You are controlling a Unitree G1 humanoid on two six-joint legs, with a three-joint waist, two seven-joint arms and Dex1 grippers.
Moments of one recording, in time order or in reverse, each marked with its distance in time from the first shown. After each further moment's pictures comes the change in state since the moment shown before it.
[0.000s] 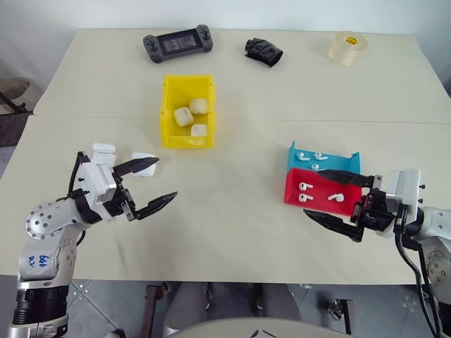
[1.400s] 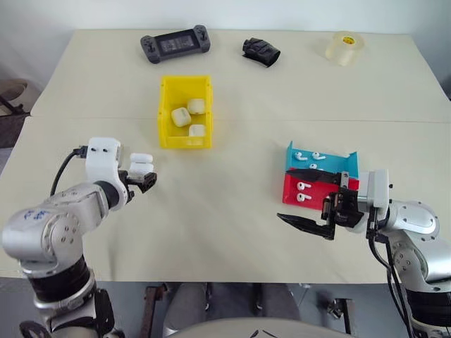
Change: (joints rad) left arm -0.413 -0.169 0.101 -0.327 -0.020 1.565 0.988; right arm -0.104 0.090 0.167 -0.021 -0.027 -0.075 -0.007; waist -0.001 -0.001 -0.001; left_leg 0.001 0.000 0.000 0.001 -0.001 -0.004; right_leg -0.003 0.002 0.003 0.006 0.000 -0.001
